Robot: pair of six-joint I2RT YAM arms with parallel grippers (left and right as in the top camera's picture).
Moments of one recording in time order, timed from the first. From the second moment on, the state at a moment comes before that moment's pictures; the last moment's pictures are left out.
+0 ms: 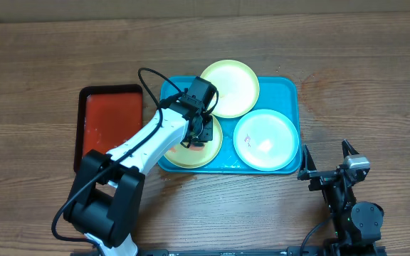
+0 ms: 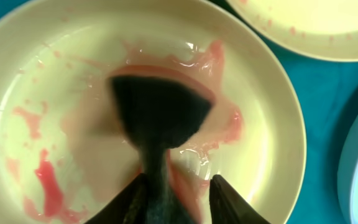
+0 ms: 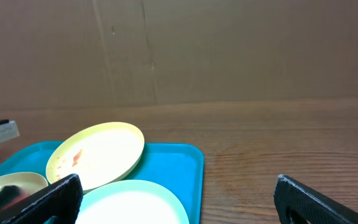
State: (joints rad) left arm -0.50 1.85 1.23 -0.72 -0.02 -0.47; right arm 0.09 0.01 0.02 -0.03 -0.05 0.10
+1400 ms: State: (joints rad) left arm -0.10 1.84 1.66 -1.13 0.17 -0.38; right arm 0.09 0.77 1.04 -0.53 -0.36 0.22
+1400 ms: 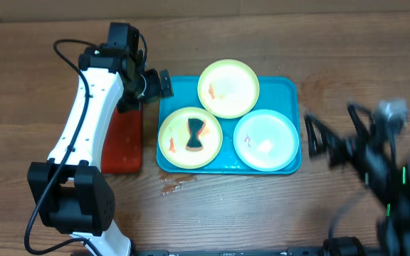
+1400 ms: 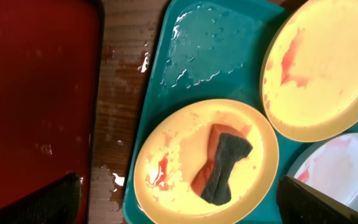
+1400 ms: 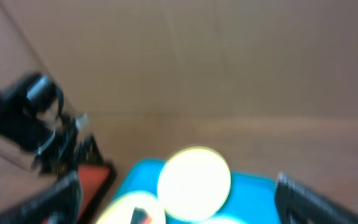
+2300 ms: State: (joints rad) left arm -0.12 1.84 1.66 -1.16 0.17 -0.36; right arm 0.51 1.95 1.32 -0.57 -0.33 0.38
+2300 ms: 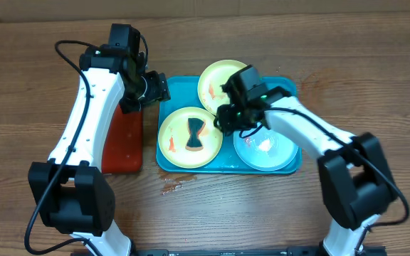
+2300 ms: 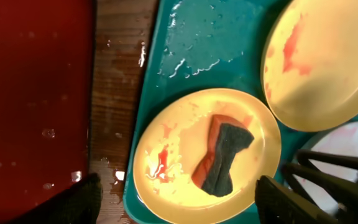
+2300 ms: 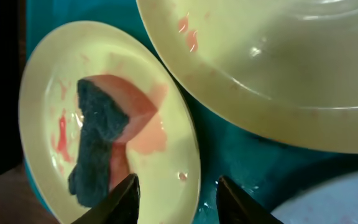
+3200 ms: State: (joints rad) left arm -0.26 1.84 1.35 -0.89 0.21 -0.34; right arm 0.53 2.03 1.33 -0.59 -0.28 0.42
